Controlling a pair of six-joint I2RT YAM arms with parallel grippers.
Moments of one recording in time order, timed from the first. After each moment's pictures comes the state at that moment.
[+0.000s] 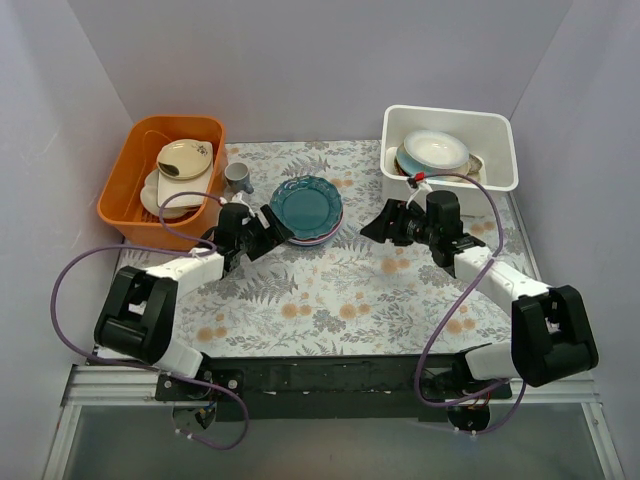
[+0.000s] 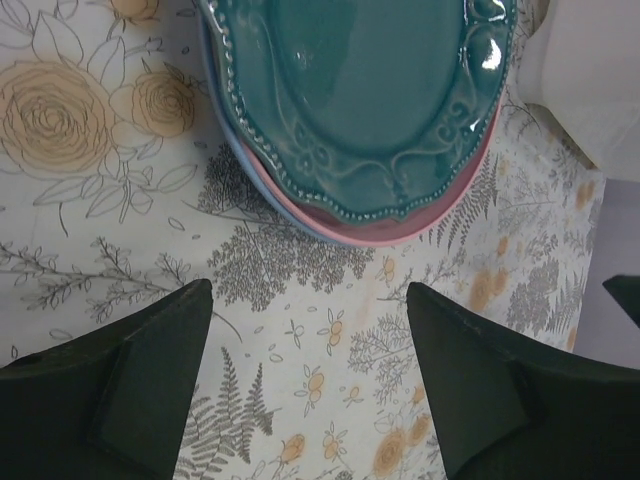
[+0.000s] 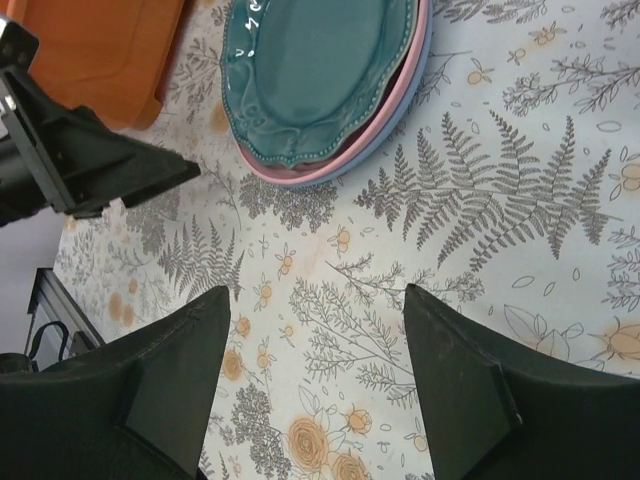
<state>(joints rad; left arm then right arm) -0.33 1.46 0.67 0.16 0.19 -0.82 0.33 1.36 0.75 0.14 -0.48 0.53</state>
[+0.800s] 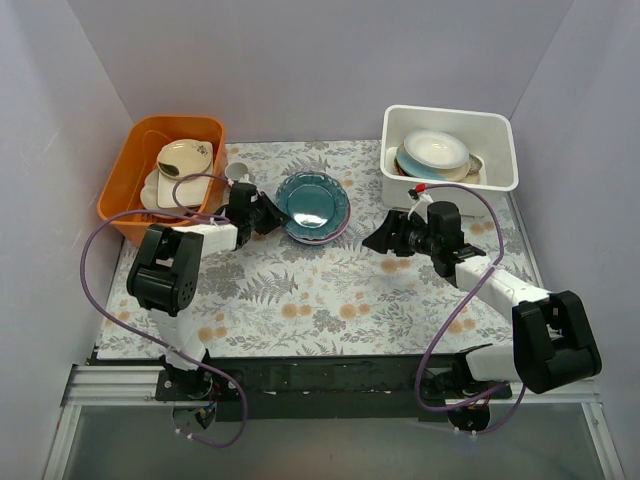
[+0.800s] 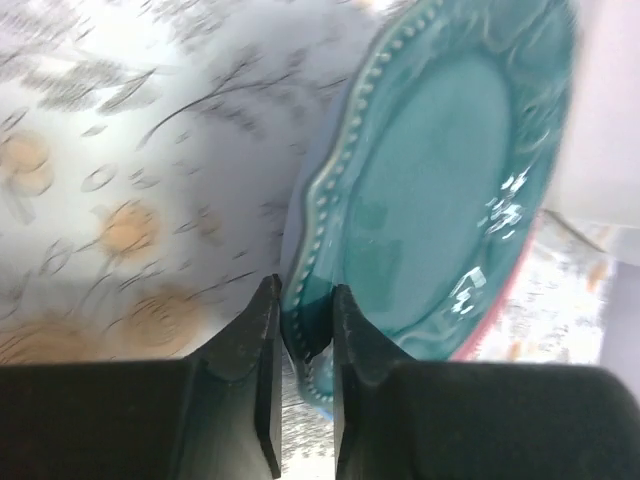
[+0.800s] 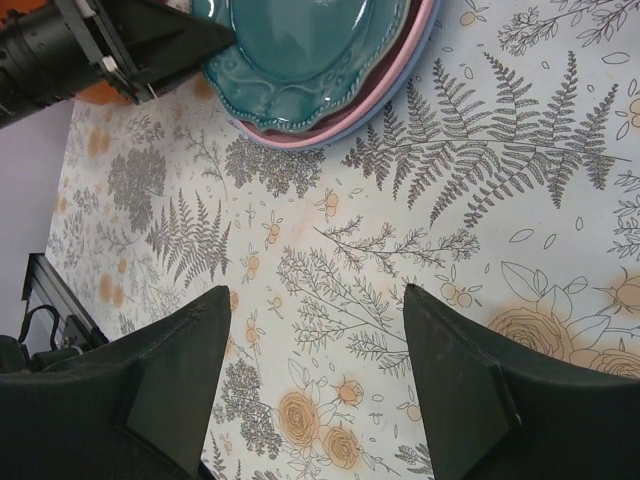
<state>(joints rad) -0.30 1.84 0.95 0.22 0.14 -0.77 0.33 1.31 0.64 0.17 -0.49 0.53</state>
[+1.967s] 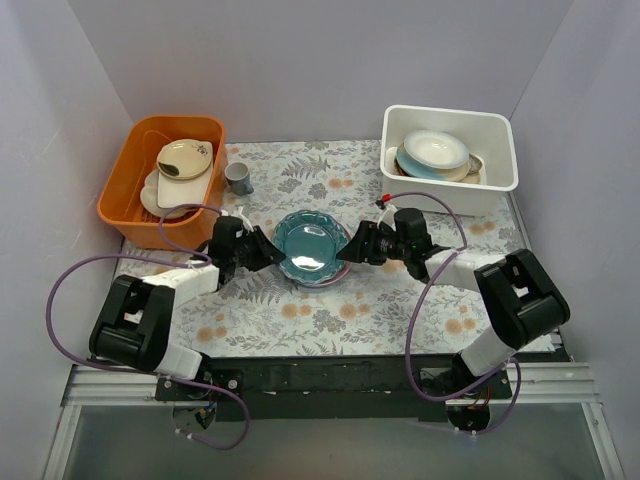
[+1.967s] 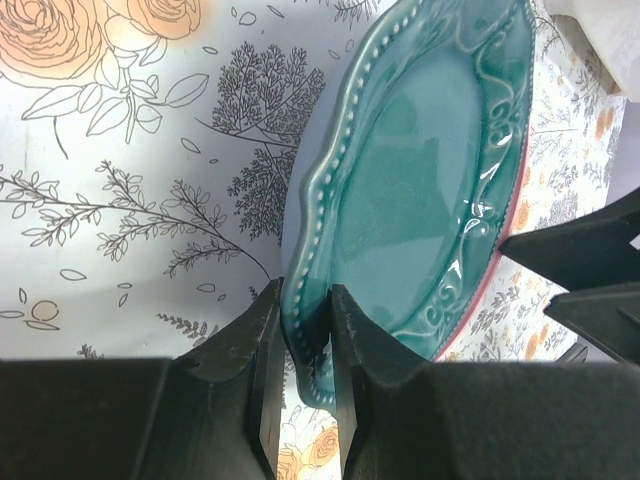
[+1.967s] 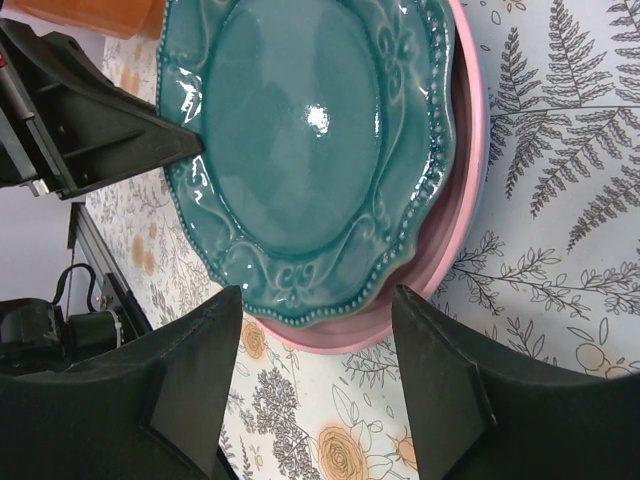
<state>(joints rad) -0.31 1.44 0.58 0.20 0.31 -0.75 0.49 1.57 0.65 0.40 -0.54 0.65</state>
